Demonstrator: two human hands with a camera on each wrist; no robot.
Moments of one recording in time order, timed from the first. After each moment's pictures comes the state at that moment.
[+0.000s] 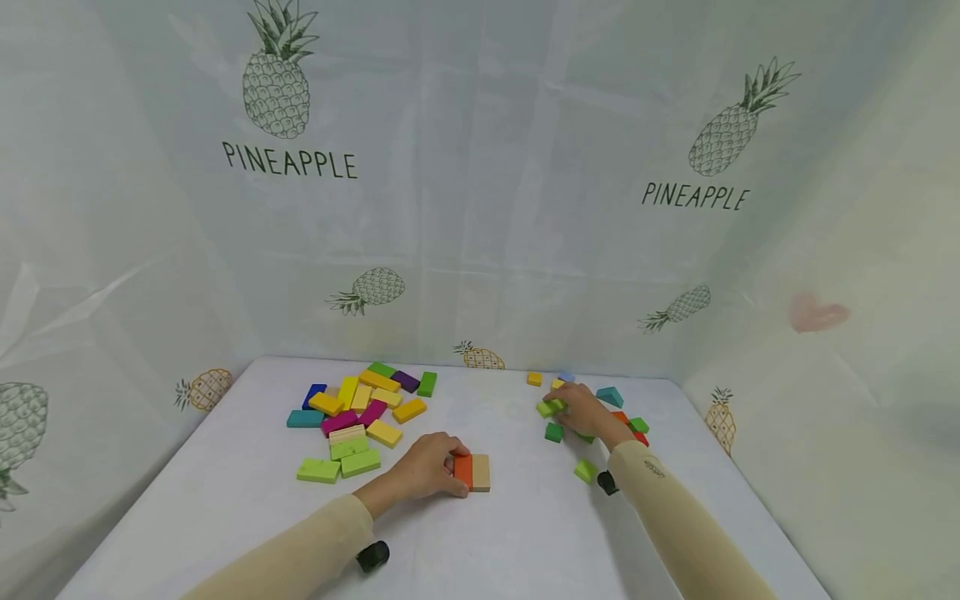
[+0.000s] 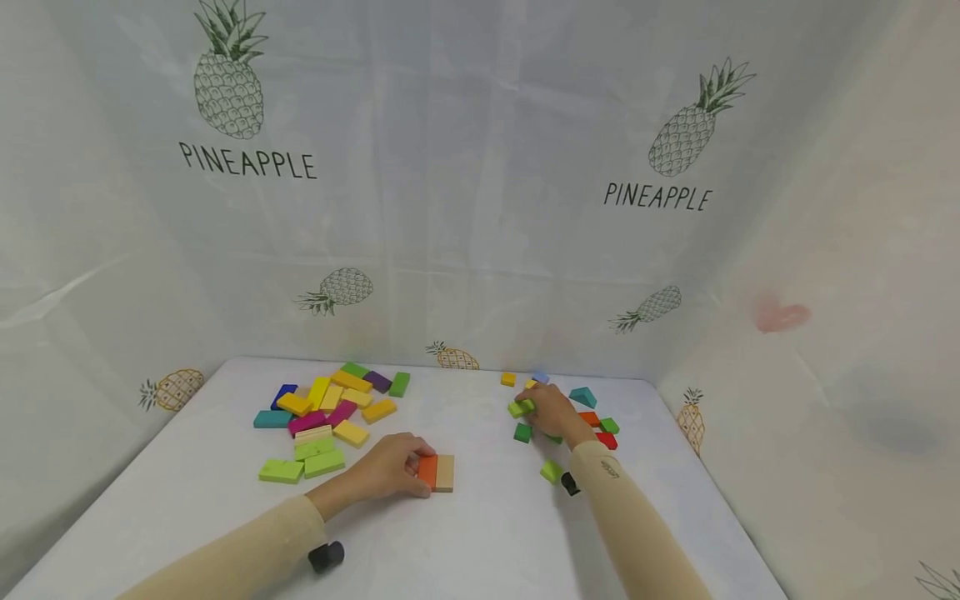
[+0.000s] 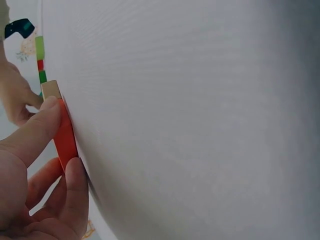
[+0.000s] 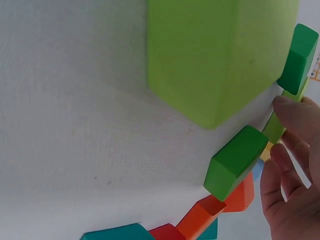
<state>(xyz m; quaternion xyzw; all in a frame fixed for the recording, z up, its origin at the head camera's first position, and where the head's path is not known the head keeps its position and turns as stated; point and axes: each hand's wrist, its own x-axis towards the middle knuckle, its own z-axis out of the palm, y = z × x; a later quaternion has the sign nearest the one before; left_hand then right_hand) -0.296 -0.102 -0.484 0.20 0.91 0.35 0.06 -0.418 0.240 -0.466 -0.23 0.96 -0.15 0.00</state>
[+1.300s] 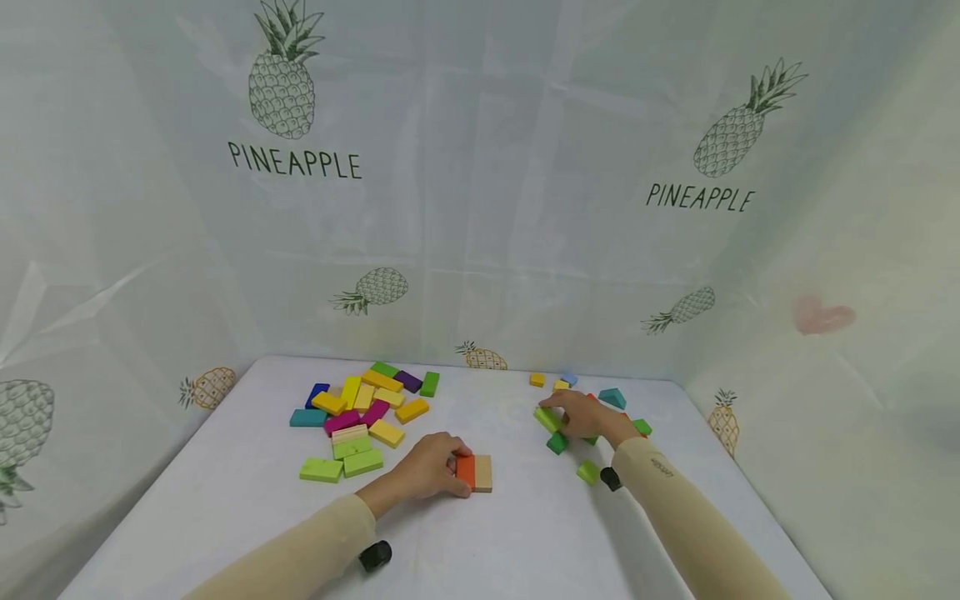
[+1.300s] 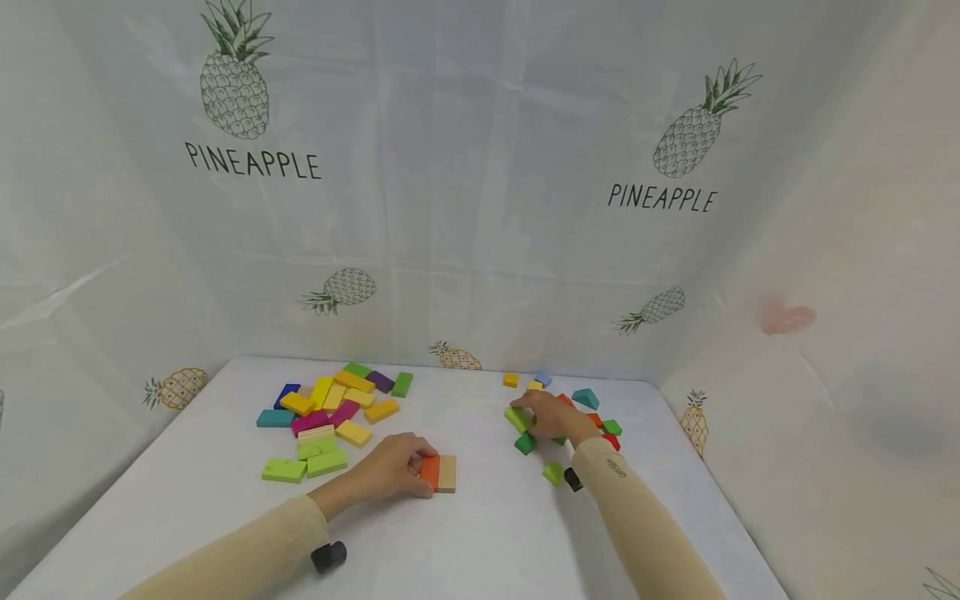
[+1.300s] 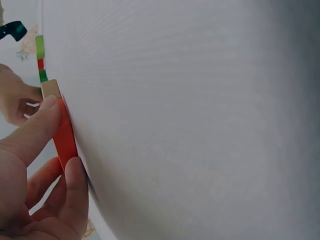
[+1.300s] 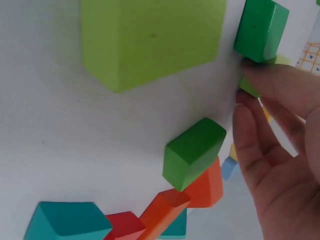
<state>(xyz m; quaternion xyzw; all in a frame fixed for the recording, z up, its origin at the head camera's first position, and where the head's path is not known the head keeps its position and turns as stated) -0.297 -0.103 -0.486 0.20 0.92 0.35 0.06 -0.408 0.234 -0.443 -0.26 0.95 -0.14 0.12</state>
